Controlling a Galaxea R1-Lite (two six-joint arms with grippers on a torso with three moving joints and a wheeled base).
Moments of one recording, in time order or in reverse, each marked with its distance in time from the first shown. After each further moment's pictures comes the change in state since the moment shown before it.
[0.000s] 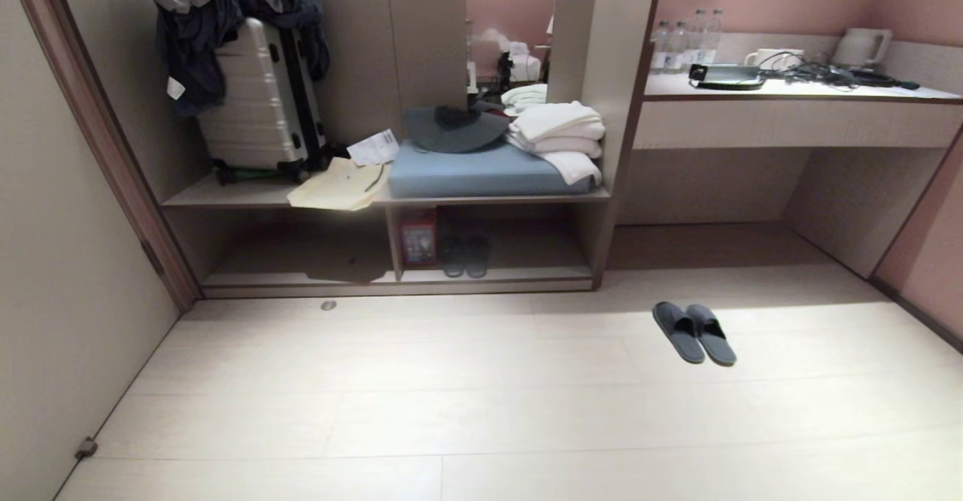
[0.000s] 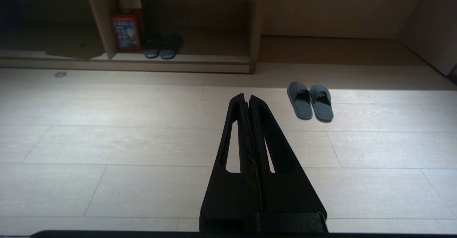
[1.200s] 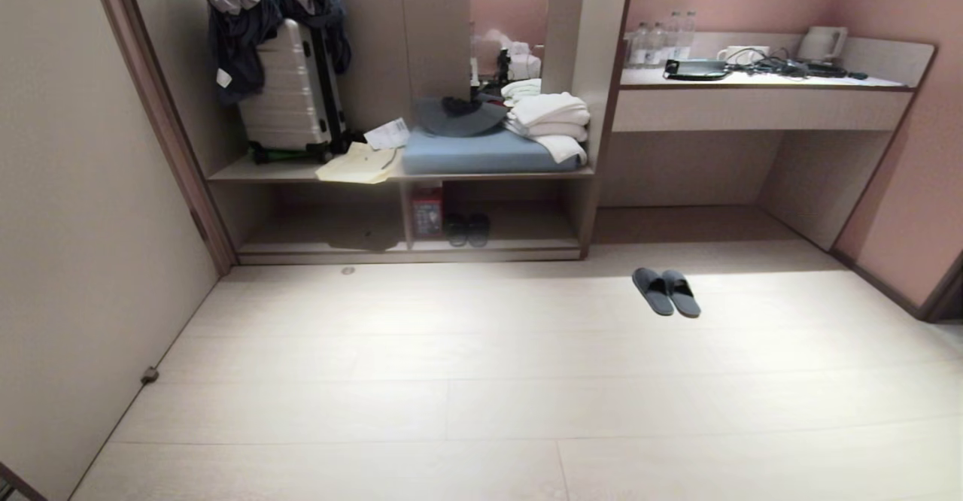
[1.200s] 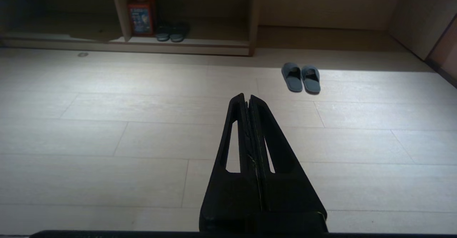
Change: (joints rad) left arm 0.000 0.000 0.001 -0.003 0.000 -0.002; right arm 0.000 0.000 -0.002 -0.002 0.004 -0.004
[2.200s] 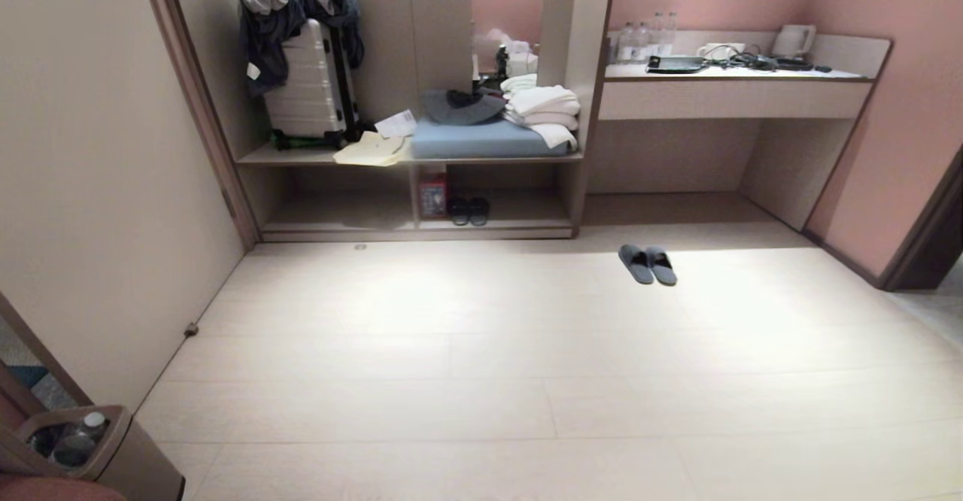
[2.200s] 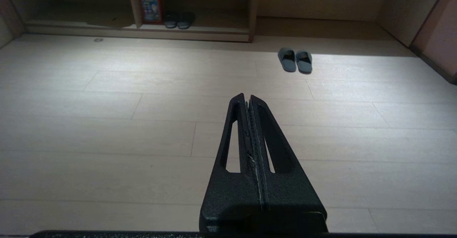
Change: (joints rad) left arm 0.001 0.000 0.001 -0.005 0.000 -0.003; right arm 0.000 0.000 0.000 0.000 -0.001 0.001
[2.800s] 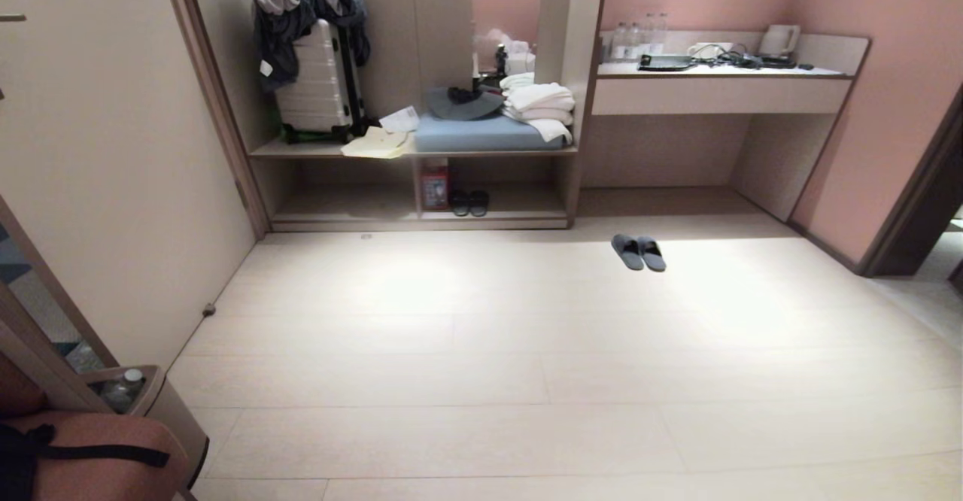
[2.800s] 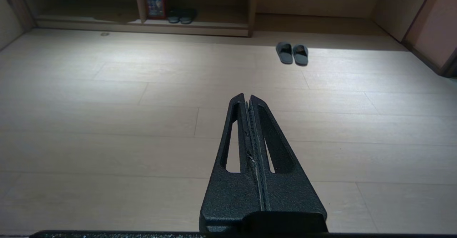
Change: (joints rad) left arm 0.000 0.000 0.003 -0.008 0.000 -0.002; right arm 0.000 0.000 0.000 0.000 0.000 0.001
